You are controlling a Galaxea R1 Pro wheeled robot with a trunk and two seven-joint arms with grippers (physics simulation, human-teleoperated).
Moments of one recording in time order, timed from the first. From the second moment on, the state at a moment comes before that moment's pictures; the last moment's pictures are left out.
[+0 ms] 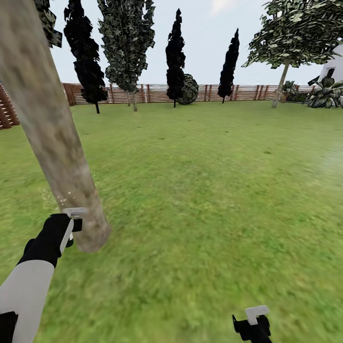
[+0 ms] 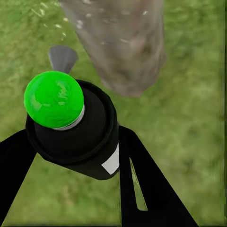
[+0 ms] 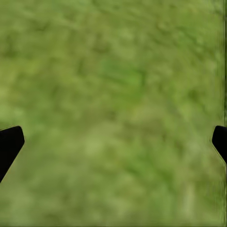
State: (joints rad) left arm -0.83 0.20 0.19 -0.85 -0.11 0.80 0.13; right arm -0.48 -0.08 0.04 -0.05 0.15 -0.41 -0.11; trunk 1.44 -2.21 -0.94
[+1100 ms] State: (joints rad) left arm -0.82 0.20 0.19 -0.85 -0.11 0.80 0.14; right arm -0.48 -0.08 0.04 -0.05 0.15 -0.41 -0.11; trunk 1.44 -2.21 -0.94
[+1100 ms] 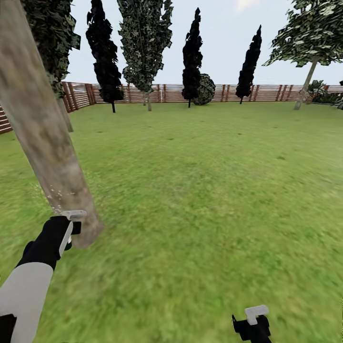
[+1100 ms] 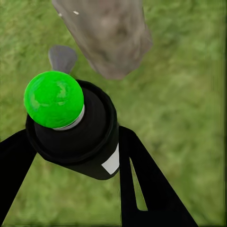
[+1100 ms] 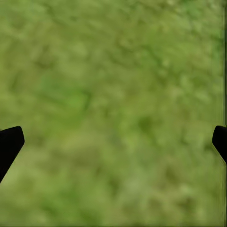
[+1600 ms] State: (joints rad) left arm -0.80 0.21 0.19 -0.84 -0.11 0.80 0.15; right arm -0.48 -0.08 0.04 -0.05 0.15 -0.41 -0.11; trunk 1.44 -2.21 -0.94
